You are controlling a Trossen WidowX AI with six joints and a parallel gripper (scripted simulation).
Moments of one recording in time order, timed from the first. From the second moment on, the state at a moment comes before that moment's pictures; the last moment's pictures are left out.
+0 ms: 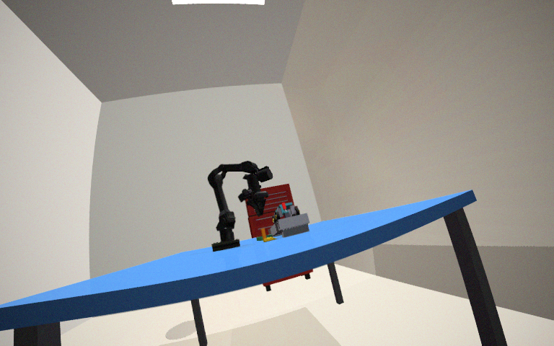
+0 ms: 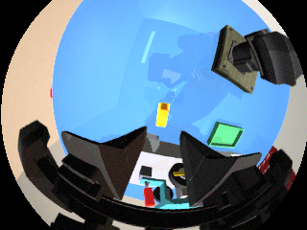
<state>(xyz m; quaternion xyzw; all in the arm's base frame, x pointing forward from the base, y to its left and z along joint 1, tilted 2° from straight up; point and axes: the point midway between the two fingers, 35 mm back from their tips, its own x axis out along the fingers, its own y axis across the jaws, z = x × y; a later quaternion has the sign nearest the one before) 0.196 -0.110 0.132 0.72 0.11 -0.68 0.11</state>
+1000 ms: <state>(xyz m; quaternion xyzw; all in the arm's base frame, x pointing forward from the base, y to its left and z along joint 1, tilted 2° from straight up) 0.200 -0.111 0.071 0.72 0.11 -0.68 0.11</state>
